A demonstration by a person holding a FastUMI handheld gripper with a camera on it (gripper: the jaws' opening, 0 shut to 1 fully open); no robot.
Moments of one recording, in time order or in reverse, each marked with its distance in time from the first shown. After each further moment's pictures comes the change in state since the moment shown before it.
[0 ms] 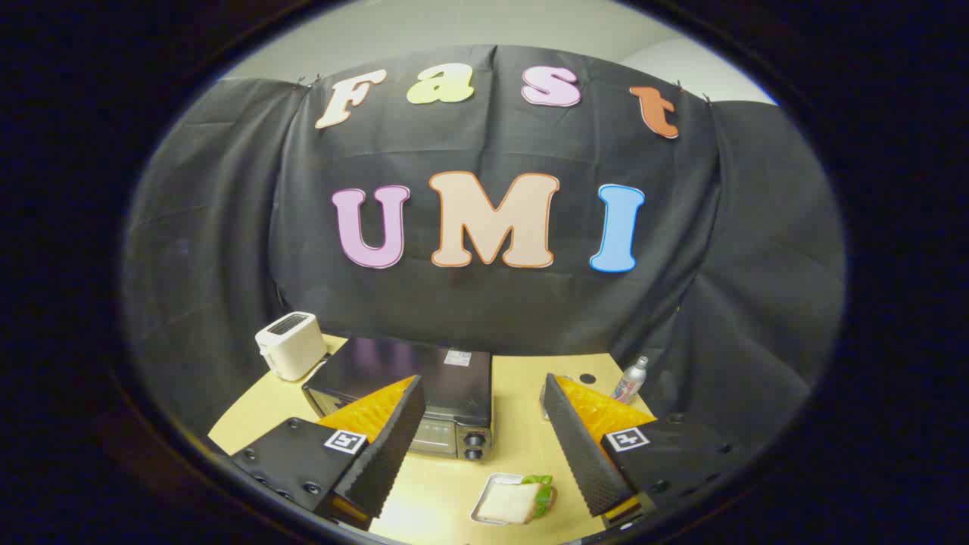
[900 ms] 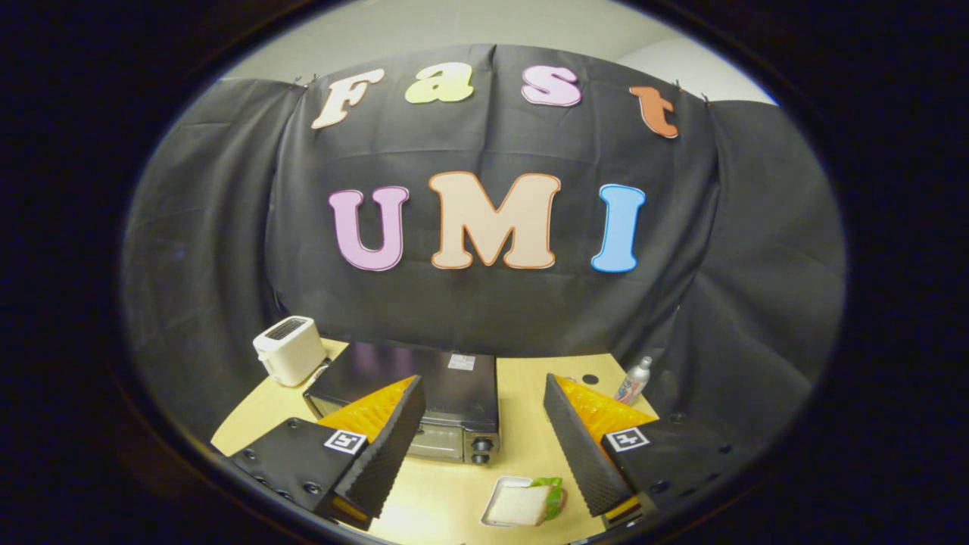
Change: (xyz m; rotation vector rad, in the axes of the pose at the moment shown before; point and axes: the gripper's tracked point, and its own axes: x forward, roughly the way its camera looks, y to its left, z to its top) arm 0.009 0.016 0.000 0.023 0.010 -0.012
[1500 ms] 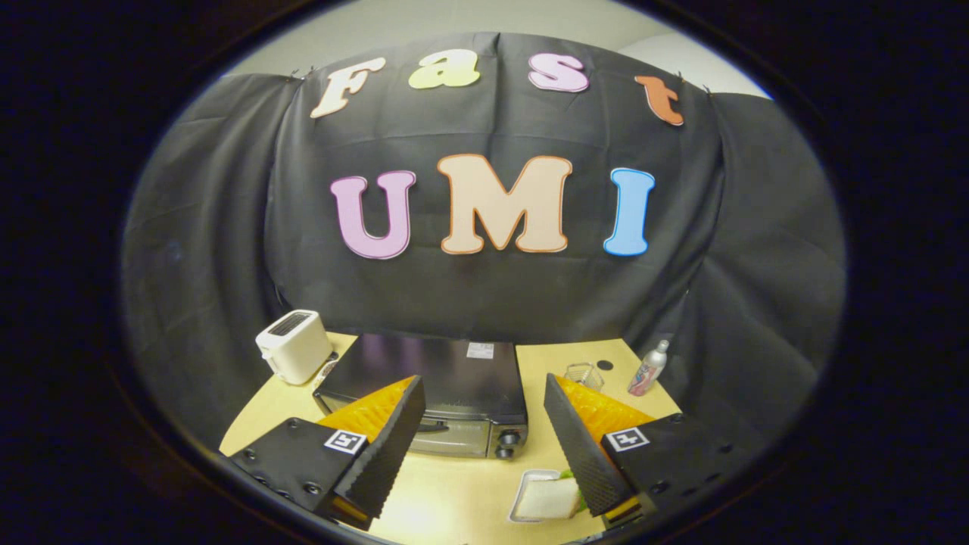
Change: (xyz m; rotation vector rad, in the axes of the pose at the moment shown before) arm 0.017 0.041 -0.024 0.011 0.055 -0.014
